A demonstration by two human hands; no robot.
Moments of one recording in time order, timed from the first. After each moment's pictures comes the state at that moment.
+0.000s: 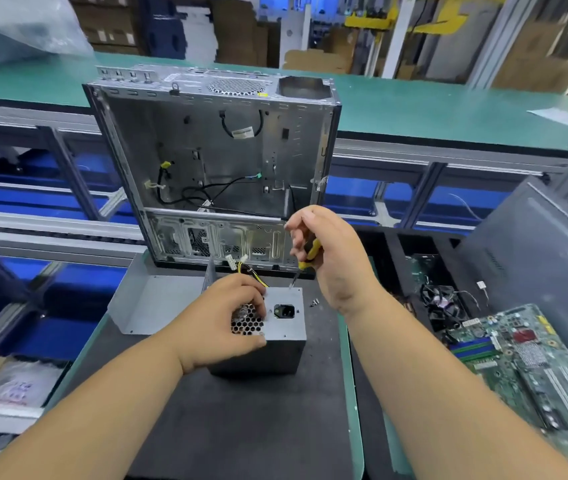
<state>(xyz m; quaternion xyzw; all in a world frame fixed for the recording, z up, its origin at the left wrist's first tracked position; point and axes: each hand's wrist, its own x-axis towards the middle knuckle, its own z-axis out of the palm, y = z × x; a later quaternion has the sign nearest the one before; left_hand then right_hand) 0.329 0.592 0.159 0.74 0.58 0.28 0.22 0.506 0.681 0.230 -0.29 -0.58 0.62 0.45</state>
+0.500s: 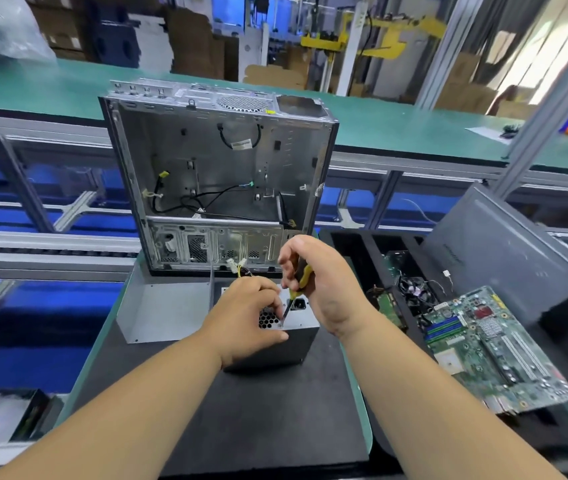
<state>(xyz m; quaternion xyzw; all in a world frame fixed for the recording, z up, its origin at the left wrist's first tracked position) 0.326 0.595 0.142 0.76 0.56 0.27 0.17 0.479 0.618 0.229 -0.34 -0.59 0.60 0.42</state>
